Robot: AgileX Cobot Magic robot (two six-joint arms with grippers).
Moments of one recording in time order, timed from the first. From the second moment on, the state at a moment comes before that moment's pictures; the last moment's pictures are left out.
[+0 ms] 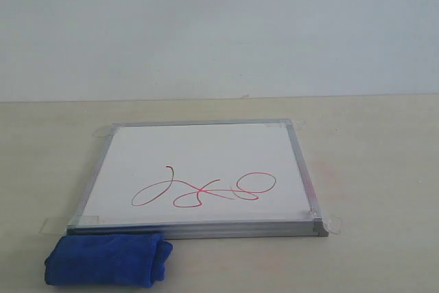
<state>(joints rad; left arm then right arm) 0.05 0.00 0.00 -0.04 0.31 0.02 0.03 0.19 -0.36 0.11 0.21 -0.17</state>
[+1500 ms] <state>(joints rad) 0.05 0.00 0.00 -0.04 0.31 0.02 0.42 1.15 -0.81 0.69 0.72 -0.85</state>
